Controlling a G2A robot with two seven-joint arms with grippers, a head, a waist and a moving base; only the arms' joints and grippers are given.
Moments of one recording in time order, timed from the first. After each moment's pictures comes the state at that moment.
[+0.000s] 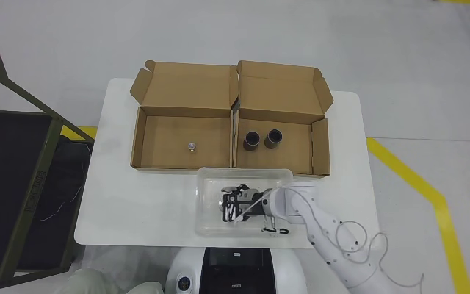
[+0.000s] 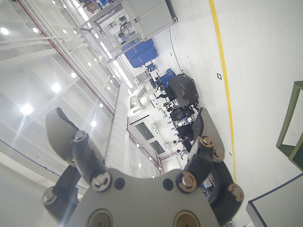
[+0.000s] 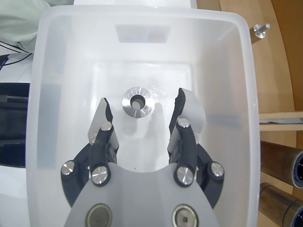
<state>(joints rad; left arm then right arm) 0.15 -0.27 -1.06 -1.30 2.57 -0.51 0.65 -1.24 -1.33 0.90 -1.61 -1.62 -0.94 0.36</state>
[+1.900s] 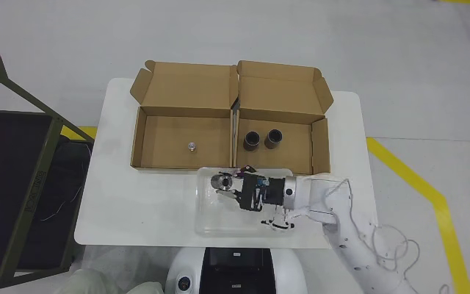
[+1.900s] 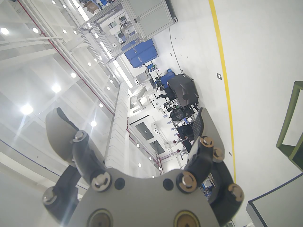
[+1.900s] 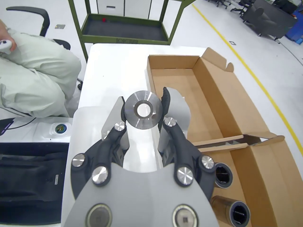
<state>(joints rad) 0.15 -0.27 -1.06 -1.30 2.57 -0.51 0.65 -1.29 -1.25 1.06 -1.88 -1.36 -0.87 0.17</state>
